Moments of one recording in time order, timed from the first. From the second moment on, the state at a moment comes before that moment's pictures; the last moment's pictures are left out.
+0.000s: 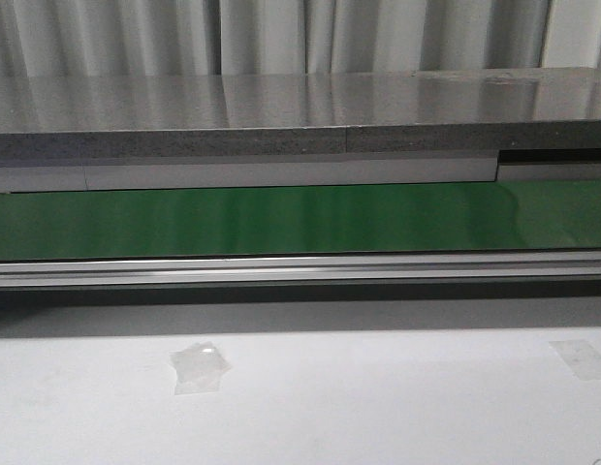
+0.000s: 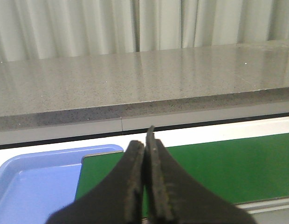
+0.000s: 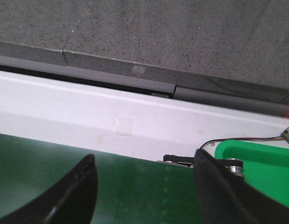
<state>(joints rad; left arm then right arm) -0.07 0.27 -0.28 -0.35 0.14 0.37 -0.02 1.21 -1.07 0.21 0.42 -0.32</state>
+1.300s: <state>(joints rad) -0.07 0.27 -0.28 -0.35 0.14 0.37 0.02 0.23 -0.44 0.25 0.42 -0.32</state>
